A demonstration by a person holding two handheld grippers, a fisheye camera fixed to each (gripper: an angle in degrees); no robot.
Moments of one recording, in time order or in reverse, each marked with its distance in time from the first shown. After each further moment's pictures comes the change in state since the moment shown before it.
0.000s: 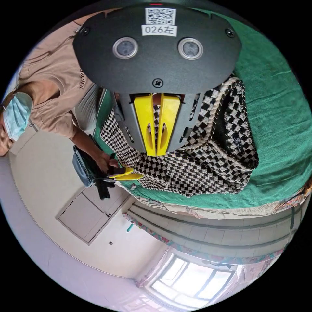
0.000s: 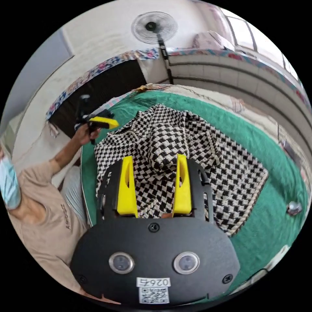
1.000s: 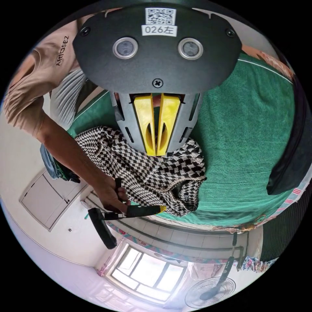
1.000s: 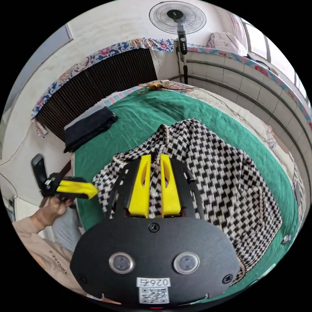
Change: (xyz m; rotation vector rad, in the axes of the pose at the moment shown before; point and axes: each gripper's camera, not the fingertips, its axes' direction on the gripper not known) left arm 0.075 0.172 -0.067 0.085 -0.394 -0.207; right arm -0.228 -0.188 0.130 -0.060 0.159 -0.148
